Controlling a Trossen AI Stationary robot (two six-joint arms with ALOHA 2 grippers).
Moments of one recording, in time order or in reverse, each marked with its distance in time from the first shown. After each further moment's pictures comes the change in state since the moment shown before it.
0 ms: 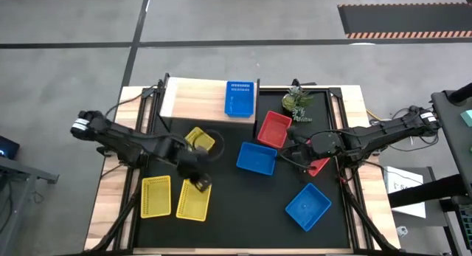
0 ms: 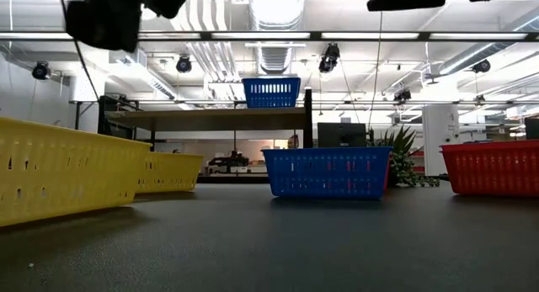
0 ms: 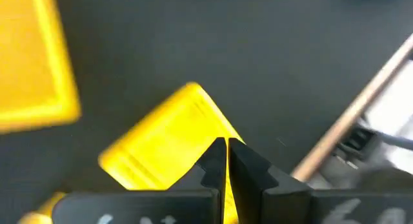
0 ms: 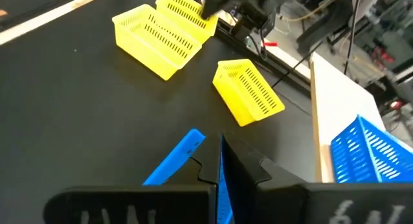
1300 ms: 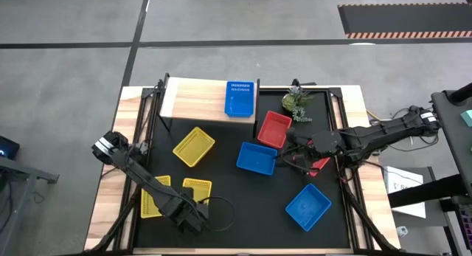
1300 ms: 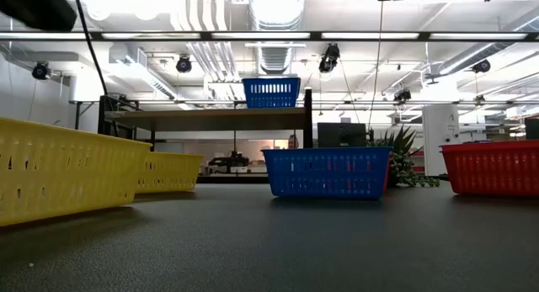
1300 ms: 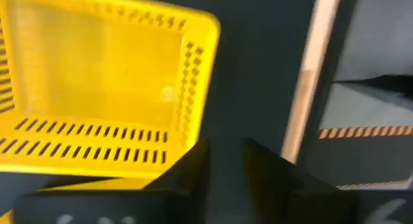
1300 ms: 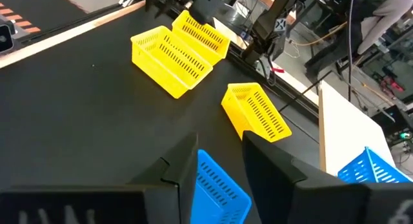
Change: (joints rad) left arm -0.378 0.366 0.210 -0.149 0.074 0.415; right arm 0.000 -0.003 0.000 0.046 -0.080 -0.047
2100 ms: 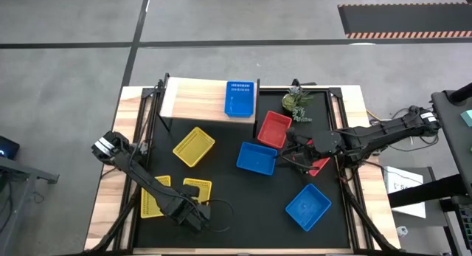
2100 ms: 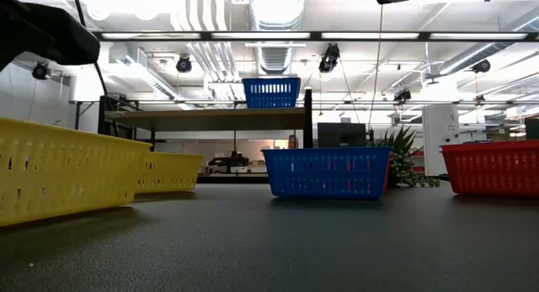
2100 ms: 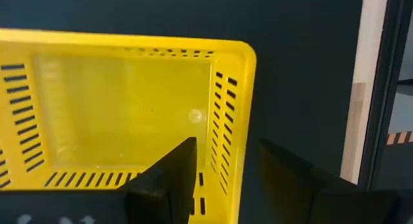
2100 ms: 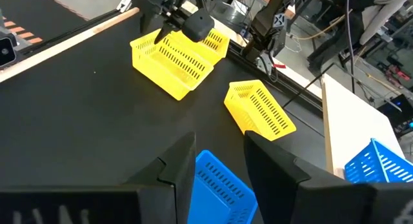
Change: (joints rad) left arm -0.007 0.001 -0.122 0.157 -0.117 0.143; right arm 0.000 0.000 0.000 0.000 0.001 0.056
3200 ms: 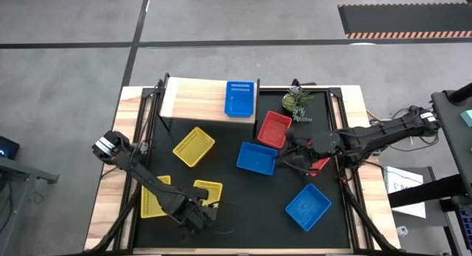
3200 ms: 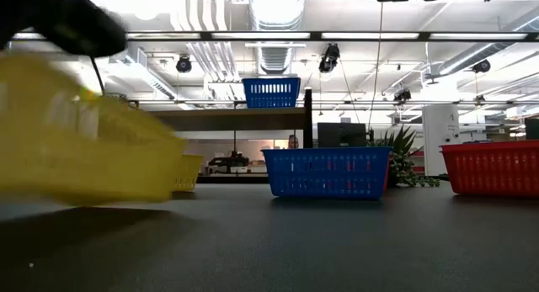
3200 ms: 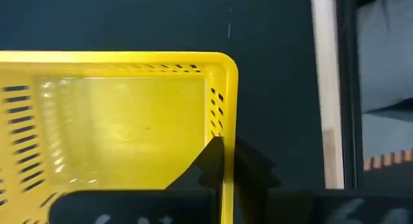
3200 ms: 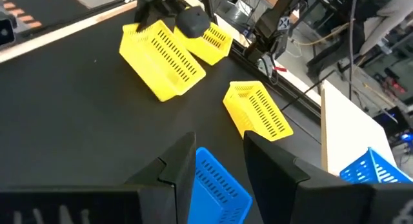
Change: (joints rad) left arm 0.028 0.000 0.022 0.143 -0.051 0.094; right arm 0.000 0.011 0.000 -0.006 -0.005 -0.082
